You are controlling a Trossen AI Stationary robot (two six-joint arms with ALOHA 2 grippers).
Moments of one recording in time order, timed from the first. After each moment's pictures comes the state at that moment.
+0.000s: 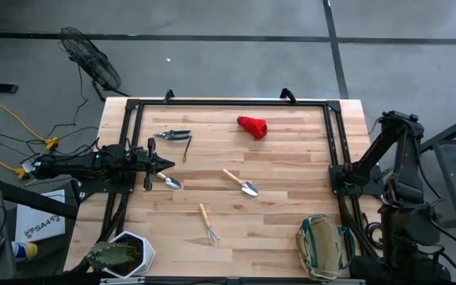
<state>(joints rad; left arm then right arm) -0.01 0.01 0.08 -0.12 -0.06 0.01 1.18 1.23 1.25 -0.17 -0.32 -0.11</state>
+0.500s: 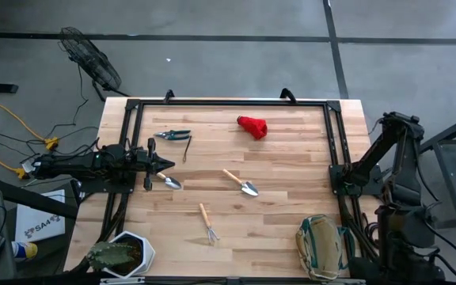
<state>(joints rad) -0.01 0.01 0.08 -0.12 -0.06 0.01 1.16 1.24 1.25 -0.17 -0.34 -0.18</state>
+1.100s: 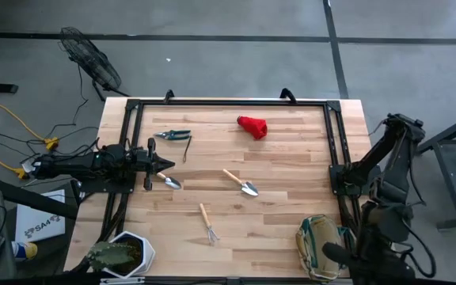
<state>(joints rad) -0.01 0.01 0.08 -0.12 -0.06 0.01 1.00 1.24 1.25 -0.19 -0.31 -0.18</state>
